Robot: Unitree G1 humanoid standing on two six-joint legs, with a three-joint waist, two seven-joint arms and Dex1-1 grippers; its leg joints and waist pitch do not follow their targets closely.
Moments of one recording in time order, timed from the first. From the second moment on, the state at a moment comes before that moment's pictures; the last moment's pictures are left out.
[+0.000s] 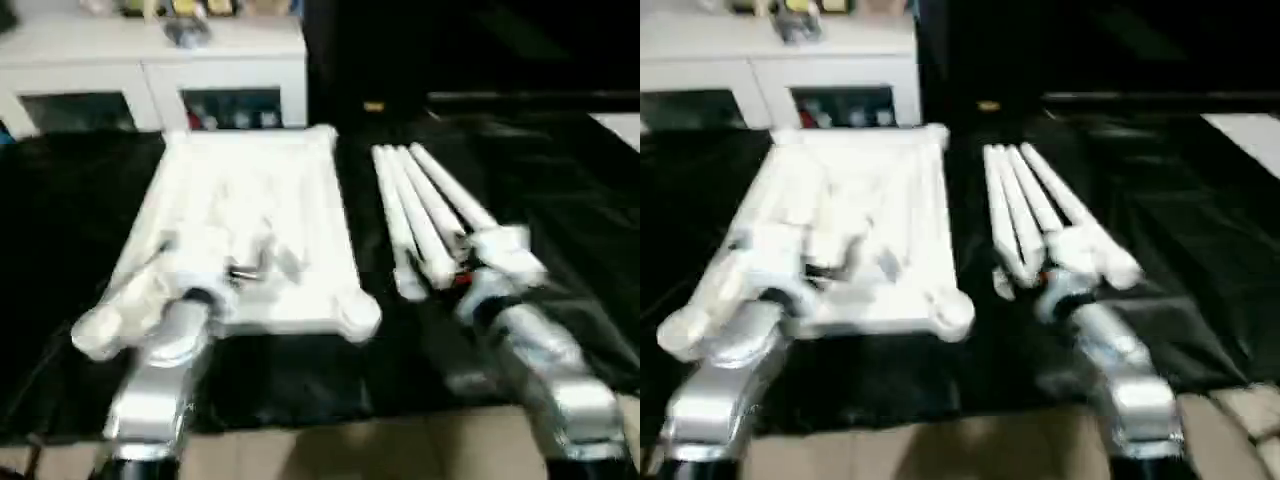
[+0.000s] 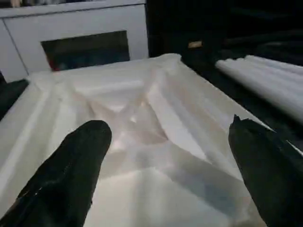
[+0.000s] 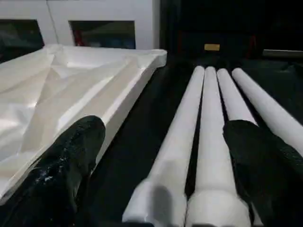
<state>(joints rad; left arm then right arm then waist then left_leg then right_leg) -0.12 0.13 -0.02 -0.17 -0.04 0.36 -0.14 -0.12 -0.22 -0.02 -0.14 0.24 0.39 0.27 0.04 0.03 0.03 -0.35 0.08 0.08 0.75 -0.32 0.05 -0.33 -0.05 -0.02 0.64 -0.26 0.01</state>
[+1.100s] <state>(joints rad) -0.37 0.43 -0.40 0.13 -0.12 0.28 -1.00 -0.16 -0.60 0.11 -0.17 0.34 0.47 0.86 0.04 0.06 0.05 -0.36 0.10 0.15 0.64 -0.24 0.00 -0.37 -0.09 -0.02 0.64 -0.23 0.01</state>
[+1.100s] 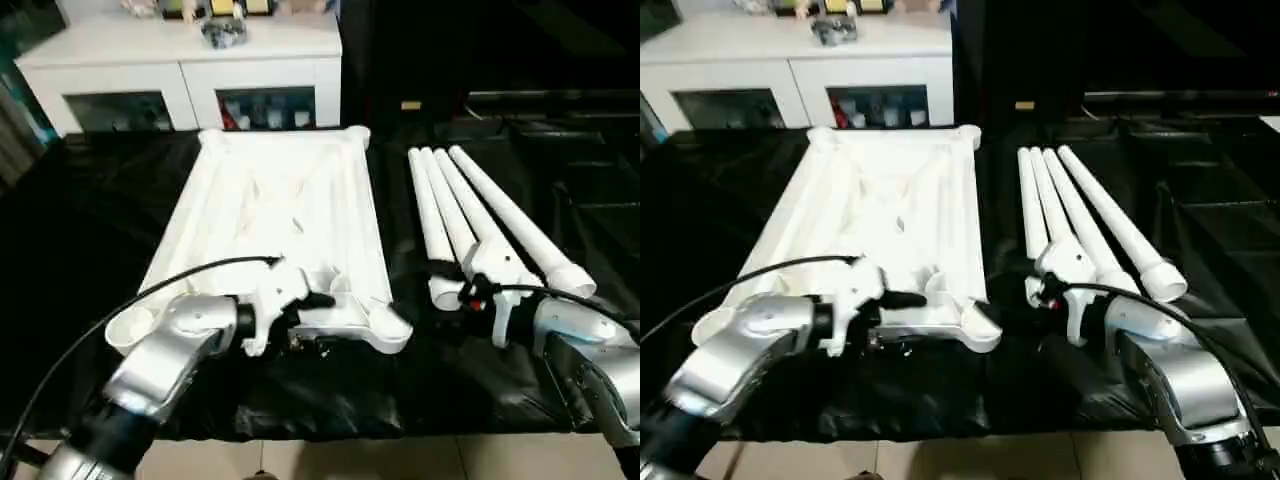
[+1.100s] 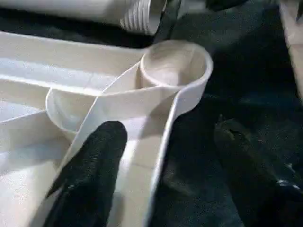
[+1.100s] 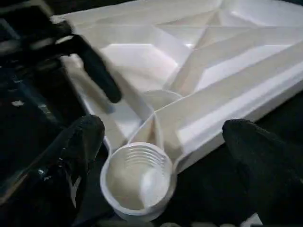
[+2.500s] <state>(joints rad) -0.36 0.37 -0.45 0.07 -0.02 0.45 -0.93 -0.07 -0.64 0.15 -0.28 0.34 0.49 0.88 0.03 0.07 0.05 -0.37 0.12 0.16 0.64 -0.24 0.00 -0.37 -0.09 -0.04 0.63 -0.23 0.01</state>
